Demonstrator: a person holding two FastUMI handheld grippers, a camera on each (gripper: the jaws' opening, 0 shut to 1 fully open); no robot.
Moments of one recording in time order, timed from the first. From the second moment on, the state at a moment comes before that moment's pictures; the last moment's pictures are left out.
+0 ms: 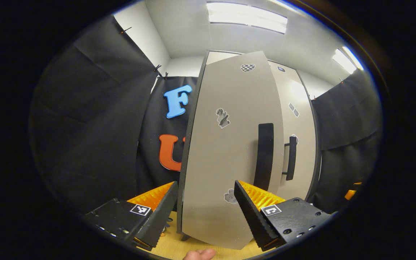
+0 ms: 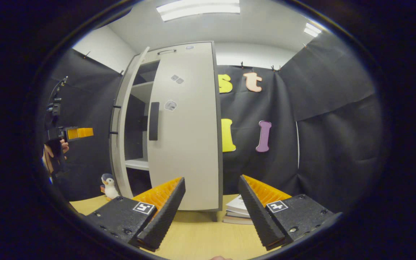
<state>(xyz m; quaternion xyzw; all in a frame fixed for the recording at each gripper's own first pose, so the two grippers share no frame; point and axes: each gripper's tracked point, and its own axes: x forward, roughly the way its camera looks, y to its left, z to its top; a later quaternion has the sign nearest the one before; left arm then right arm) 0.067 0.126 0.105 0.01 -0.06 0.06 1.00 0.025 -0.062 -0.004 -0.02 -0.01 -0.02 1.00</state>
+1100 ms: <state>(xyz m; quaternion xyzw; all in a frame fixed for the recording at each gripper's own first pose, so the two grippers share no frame) -0.015 0.079 -0.010 -0.01 -0.02 0.13 0.99 0.036 -0.028 -0.019 0.00 0.03 0.01 1.00</state>
